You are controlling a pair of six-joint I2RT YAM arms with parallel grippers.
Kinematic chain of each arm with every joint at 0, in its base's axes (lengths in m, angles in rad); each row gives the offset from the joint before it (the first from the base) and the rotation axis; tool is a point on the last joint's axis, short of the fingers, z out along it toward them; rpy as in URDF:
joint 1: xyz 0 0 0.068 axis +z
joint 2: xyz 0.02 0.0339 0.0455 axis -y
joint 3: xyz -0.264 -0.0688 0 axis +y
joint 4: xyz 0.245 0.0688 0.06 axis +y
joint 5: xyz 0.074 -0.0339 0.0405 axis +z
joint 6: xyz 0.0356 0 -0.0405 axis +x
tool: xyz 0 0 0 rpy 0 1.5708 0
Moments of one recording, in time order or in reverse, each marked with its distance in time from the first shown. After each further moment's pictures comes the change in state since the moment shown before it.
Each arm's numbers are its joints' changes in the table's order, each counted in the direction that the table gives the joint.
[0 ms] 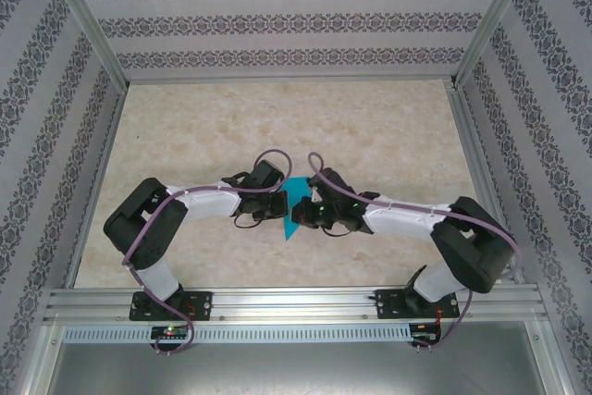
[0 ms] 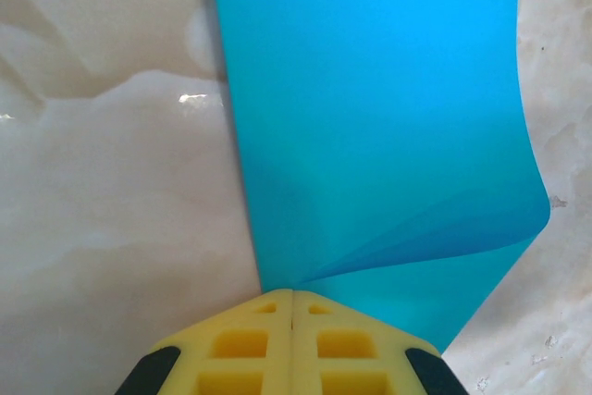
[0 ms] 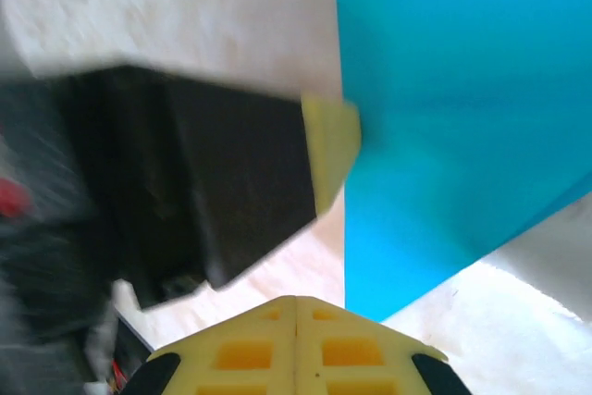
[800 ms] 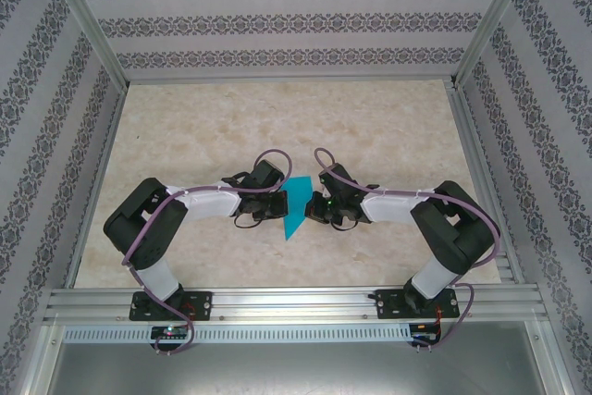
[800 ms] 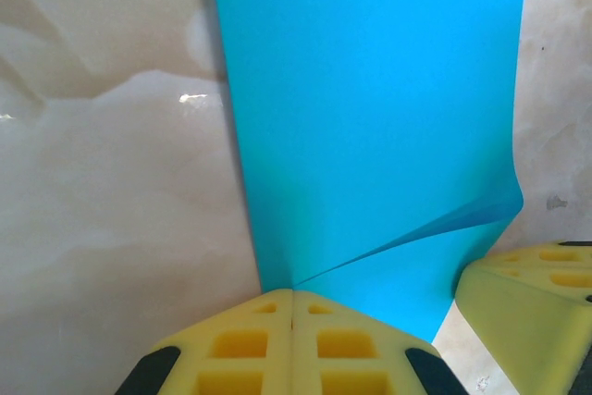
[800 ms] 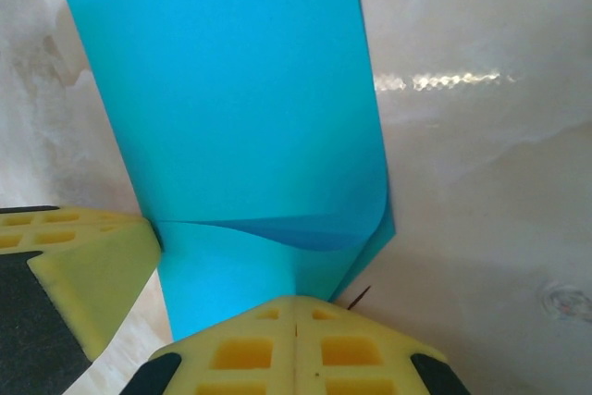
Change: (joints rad) left arm 0.000 0.000 -0.001 0.001 0.001 0.001; right arm -0.103 -0.158 -0.009 0.018 -0.018 -0.031
